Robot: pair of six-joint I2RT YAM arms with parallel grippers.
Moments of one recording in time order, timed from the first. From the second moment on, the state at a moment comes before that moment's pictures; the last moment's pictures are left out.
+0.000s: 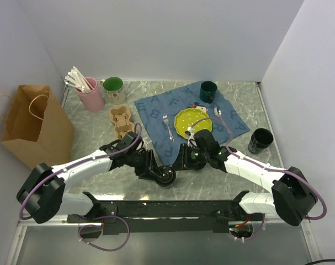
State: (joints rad) left arm -0.71 1.30 0.67 -0.35 0.58 -0.95; right arm 0.68 1.24 0.64 -0.19 -0.48 0.77
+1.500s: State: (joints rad) left arm -0.71 1.32 0.70 -0.40 0.58 -0.96; right arm 0.68 1.10 0.55 -0.26 -0.48 0.81
